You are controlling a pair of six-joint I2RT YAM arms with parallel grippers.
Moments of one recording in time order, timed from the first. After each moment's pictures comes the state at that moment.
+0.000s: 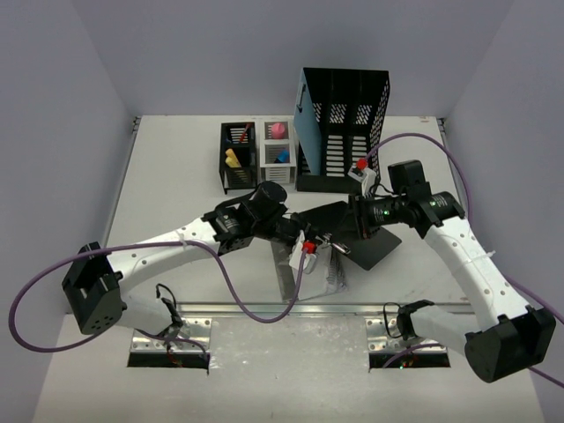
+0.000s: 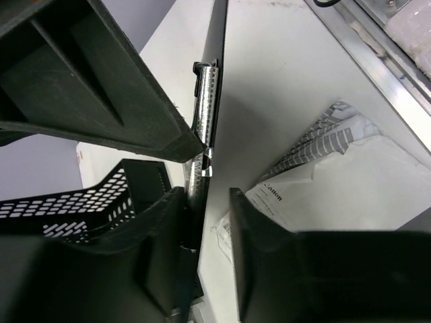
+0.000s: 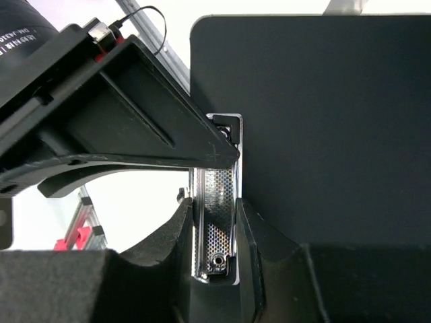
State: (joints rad) left arm -0.90 1.36 1.03 -0.21 0.63 1.15; right arm 0.28 1.11 1.00 -0.81 -0.85 0.11
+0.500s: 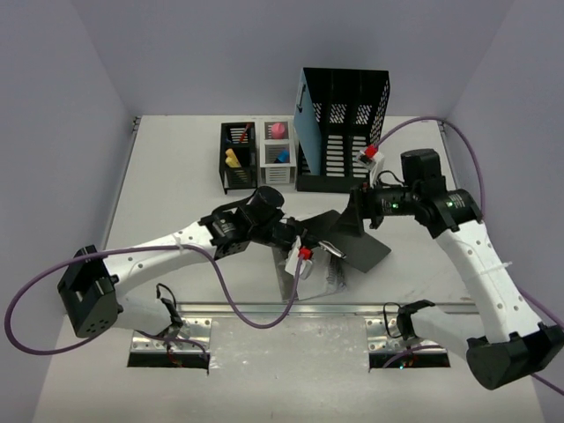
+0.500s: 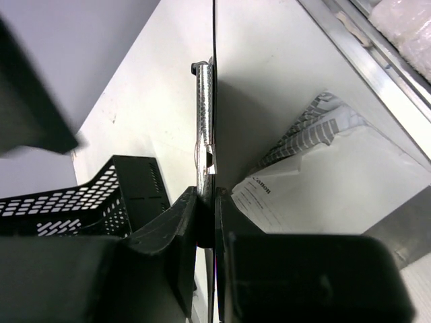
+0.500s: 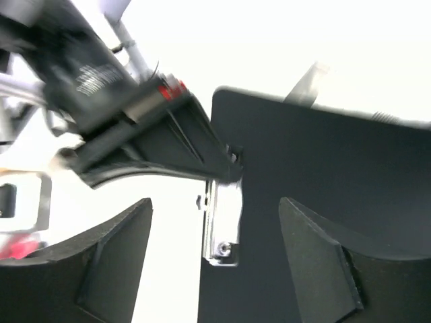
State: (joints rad) left arm -0.90 1.34 0.99 -0.21 0.62 1.18; right arm 0.28 1.07 1.11 -0.82 -0.82 0.03
